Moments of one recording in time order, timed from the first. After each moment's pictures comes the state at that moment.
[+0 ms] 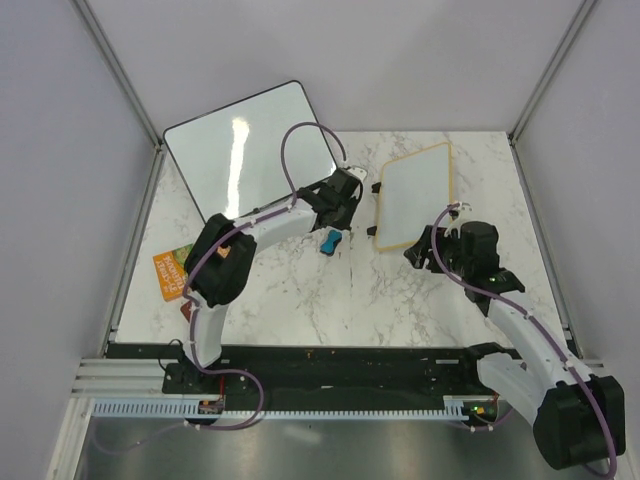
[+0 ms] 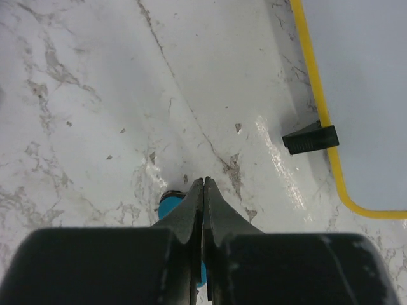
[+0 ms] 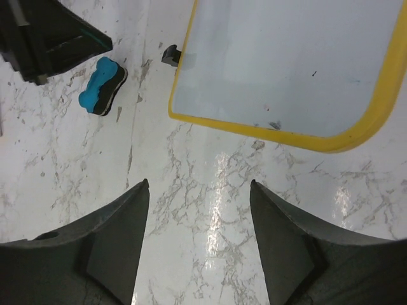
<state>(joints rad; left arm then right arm) -0.73 2.04 1.54 -0.34 -0.16 -0.20 0.19 0.93 0.52 -0.18 -0.23 0.39</state>
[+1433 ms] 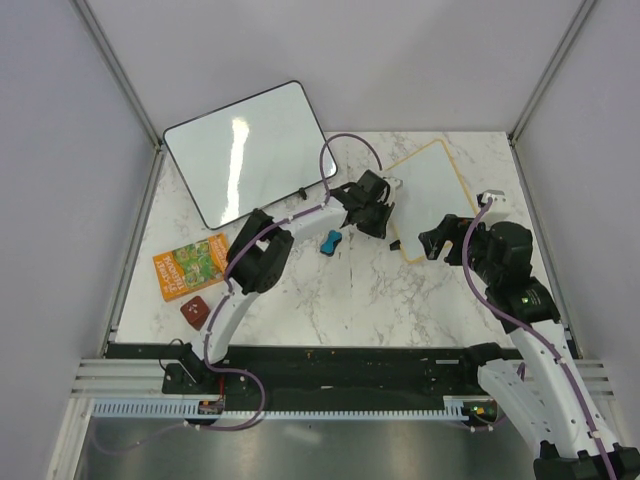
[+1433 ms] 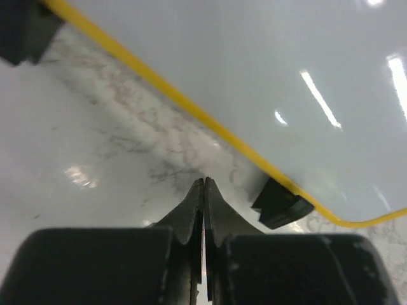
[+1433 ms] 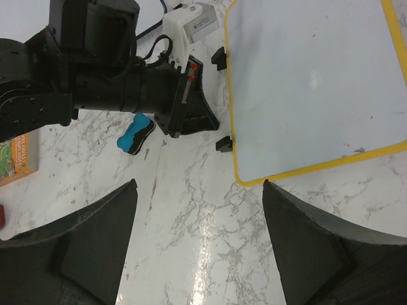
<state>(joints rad) -0.78 2.41 1.96 -0.42 0.24 -0.23 0.19 0.67 0.73 -0.43 -0.13 0.36</state>
